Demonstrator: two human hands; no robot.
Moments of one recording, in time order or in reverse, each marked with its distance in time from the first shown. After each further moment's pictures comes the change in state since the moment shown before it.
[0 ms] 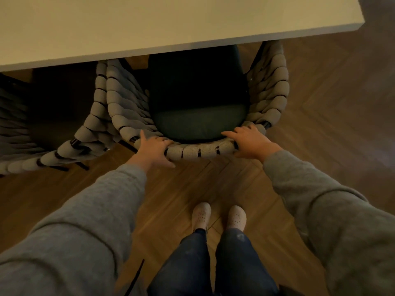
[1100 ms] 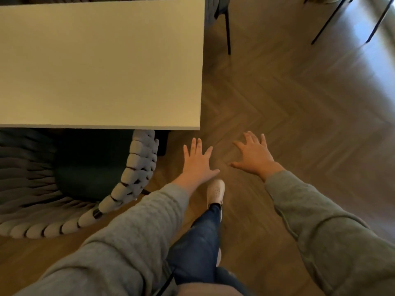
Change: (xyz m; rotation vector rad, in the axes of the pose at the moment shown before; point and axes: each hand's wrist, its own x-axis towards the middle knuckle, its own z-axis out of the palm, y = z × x) left_hand 0.275 0.518 -0.277 -0.290 0.132 -0.131; right_hand -0.092 0.533 -0.093 0.030 0.066 0.187
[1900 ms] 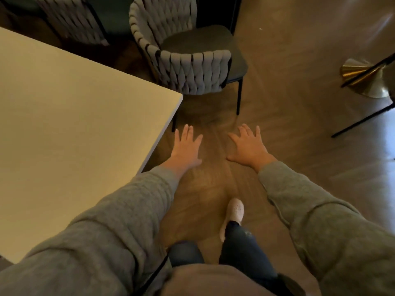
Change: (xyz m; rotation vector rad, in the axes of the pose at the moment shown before) left_hand 0.462 0.067 -0.286 0.077 0.082 -0.226; right_hand 0.458 0.265 -0.276 -0.247 0.047 -0.315
